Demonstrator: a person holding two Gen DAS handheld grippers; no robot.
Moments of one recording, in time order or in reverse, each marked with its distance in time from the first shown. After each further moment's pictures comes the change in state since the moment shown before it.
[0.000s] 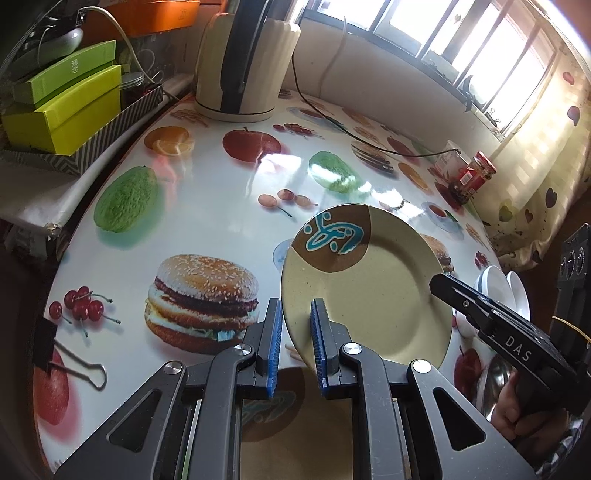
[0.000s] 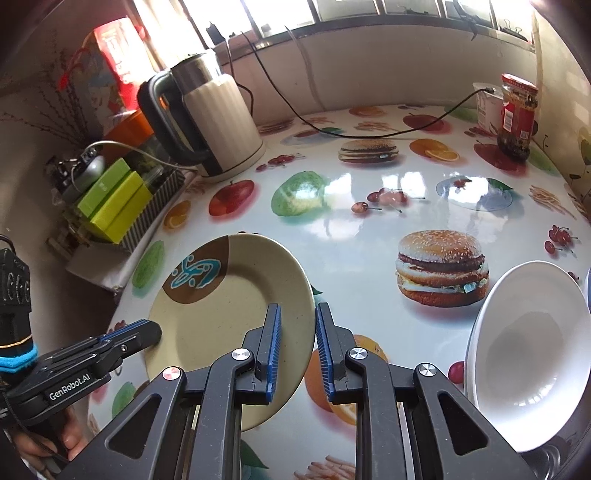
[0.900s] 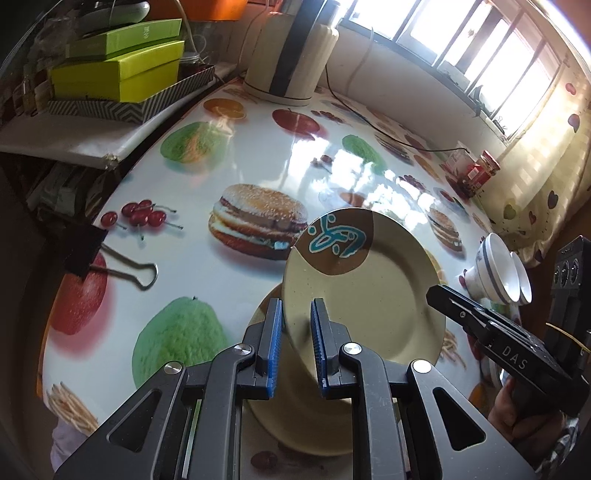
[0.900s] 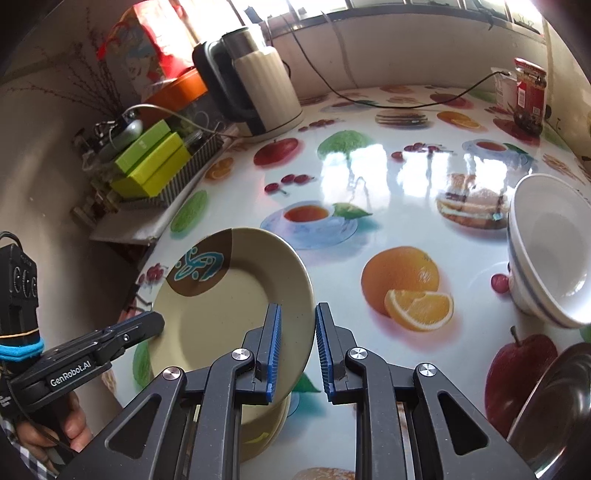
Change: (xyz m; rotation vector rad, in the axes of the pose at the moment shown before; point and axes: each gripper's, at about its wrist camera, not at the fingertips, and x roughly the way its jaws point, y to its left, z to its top) left arm -0.040 0.034 -0.074 -0.075 -0.019 0.034; right arm -0.016 0.034 -0.068 -0.046 0.057 0.082
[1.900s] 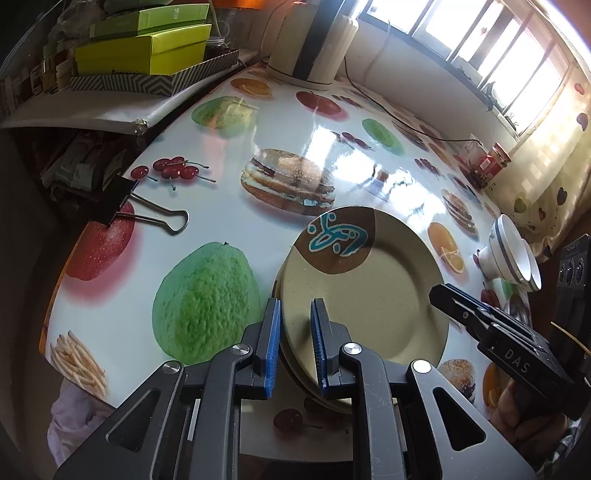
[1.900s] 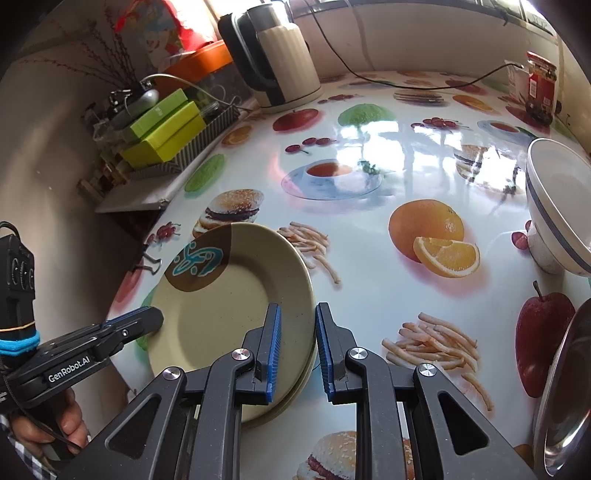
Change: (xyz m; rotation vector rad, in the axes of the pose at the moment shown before) left arm -0.007 0.014 -0.033 -0.028 0.021 0.046; right arm 0.004 0.014 -0.032 -0.044 0.050 0.016
